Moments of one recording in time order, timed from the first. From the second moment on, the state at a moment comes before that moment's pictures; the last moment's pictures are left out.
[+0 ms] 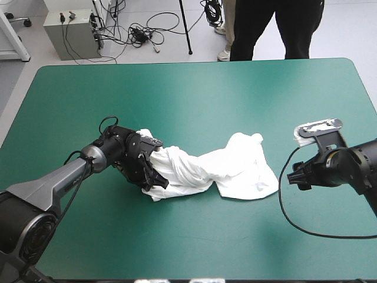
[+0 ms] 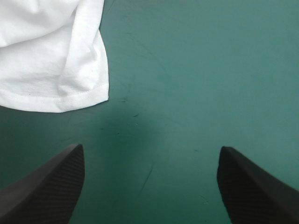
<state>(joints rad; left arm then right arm) -0.46 1.71 -1.12 -0.11 1.00 0.07 0.29 1.07 -1.10 -0.15 1.19 0.06</state>
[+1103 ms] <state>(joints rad) -0.46 1.71 -1.12 -0.13 1.00 0.07 0.33 1.60 -0.98 0.03 0.88 -0.10</state>
